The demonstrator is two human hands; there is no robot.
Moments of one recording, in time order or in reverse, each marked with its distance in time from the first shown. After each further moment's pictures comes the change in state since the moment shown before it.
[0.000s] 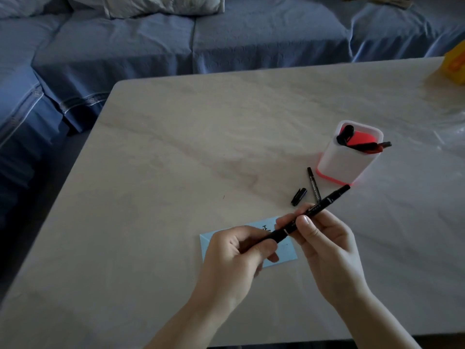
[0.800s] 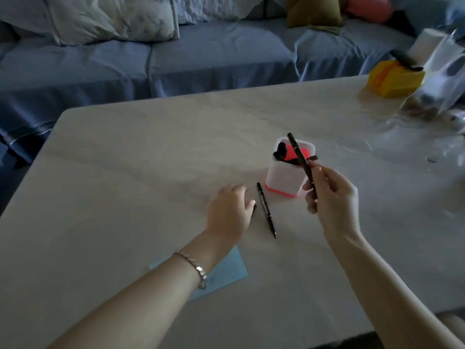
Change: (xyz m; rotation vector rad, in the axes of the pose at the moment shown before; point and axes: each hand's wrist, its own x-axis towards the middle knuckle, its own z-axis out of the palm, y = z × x) left_hand 0.132 -0.012 0.085 0.976 0.055 0.339; right_hand 0.066 -0.056 -0.082 -0.404 0.531 -0.148
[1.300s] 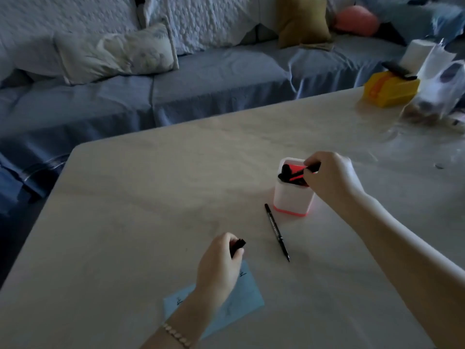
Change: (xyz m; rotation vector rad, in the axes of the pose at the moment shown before) left_hand -0.035 -0.041 -0.003 -0.152 -0.070 -0.142; right_hand 0.068 -0.033 0.013 -0.829 -0.102 -0.156
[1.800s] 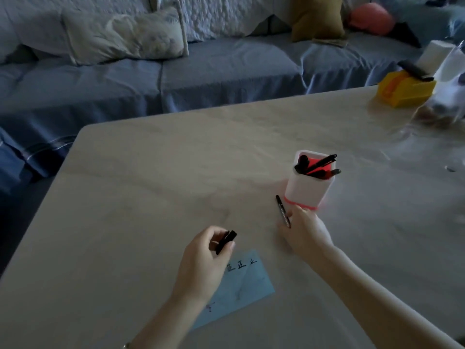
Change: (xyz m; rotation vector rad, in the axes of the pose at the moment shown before) left_hand -0.035 -0.020 -0.045 -0.337 0.104 0.002; right_hand -0.071 0.013 0.088 -0.236 -0.347 0.083
